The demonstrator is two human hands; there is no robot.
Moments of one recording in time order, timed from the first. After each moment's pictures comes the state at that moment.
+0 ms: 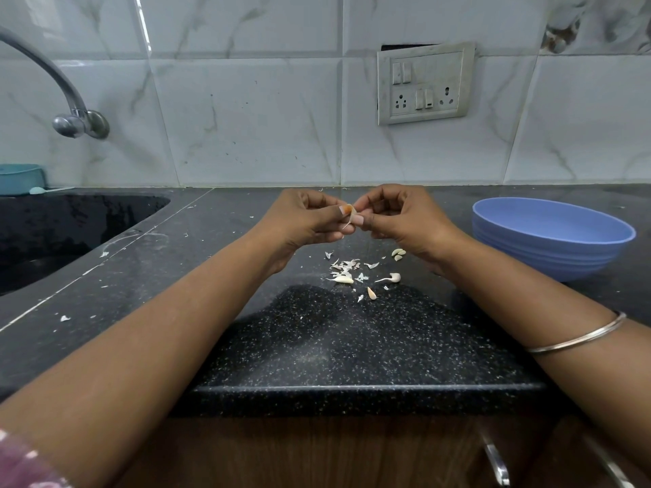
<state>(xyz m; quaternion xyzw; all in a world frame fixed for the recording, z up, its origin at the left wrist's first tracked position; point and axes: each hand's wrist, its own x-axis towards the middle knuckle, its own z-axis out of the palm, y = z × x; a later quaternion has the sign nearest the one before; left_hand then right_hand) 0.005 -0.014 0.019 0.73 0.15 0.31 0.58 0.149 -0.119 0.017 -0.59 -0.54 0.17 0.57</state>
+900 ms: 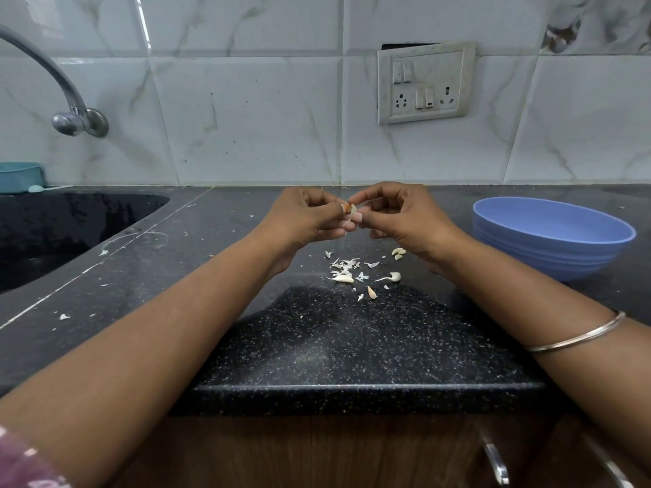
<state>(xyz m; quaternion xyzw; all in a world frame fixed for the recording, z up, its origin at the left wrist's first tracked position) 0.009 -0.015 0.018 0.72 0.17 0.34 0.58 0.146 -0.122 0.019 -0.59 -0.55 0.16 0.57</state>
